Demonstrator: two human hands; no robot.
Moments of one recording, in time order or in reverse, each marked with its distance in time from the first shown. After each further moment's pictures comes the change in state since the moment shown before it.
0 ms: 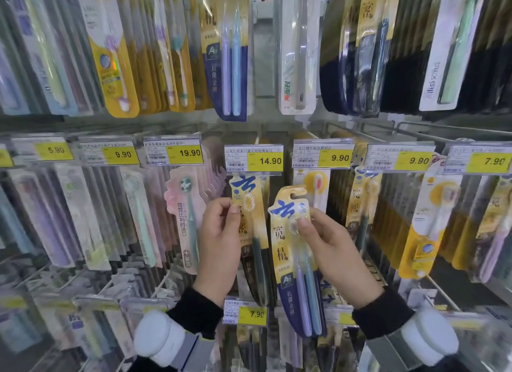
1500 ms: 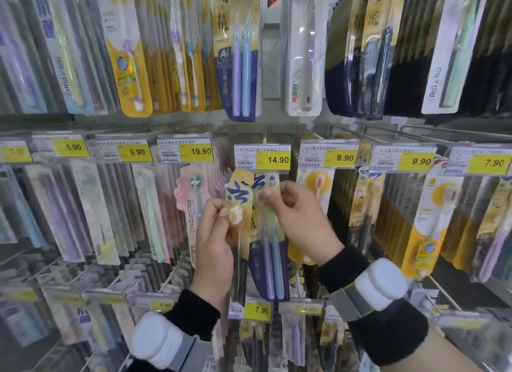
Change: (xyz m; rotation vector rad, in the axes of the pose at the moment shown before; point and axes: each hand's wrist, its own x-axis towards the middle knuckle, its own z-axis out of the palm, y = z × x) left_hand -0.014 0.017 -0.018 -0.299 -0.033 0.018; right_hand 0.051 -0.026 0.043 -0.229 0.075 -0.033
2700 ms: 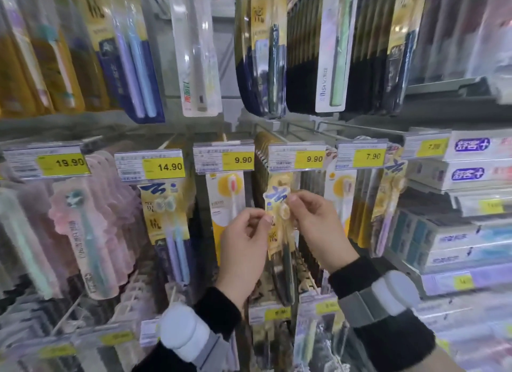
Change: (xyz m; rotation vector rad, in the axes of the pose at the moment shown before) left_hand -0.026 -0.044 0.156 0.281 -0.221 -0.152; right_hand -0.031 0.066 -0.140 0.199 0.264 0.167
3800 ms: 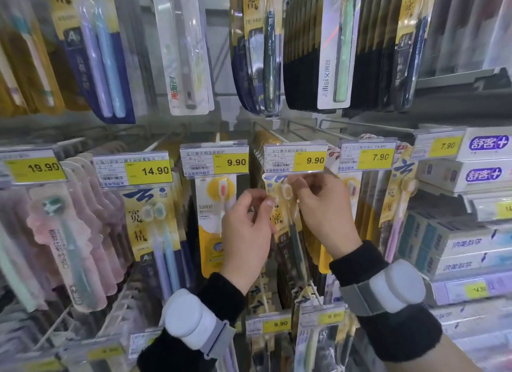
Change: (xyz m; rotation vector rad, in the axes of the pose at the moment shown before) left_hand 0.029 0.010 0.019 -0.051 0.033 0.100; right_hand 0.031 -0.019 -0.006 -0.304 0.213 -0.163
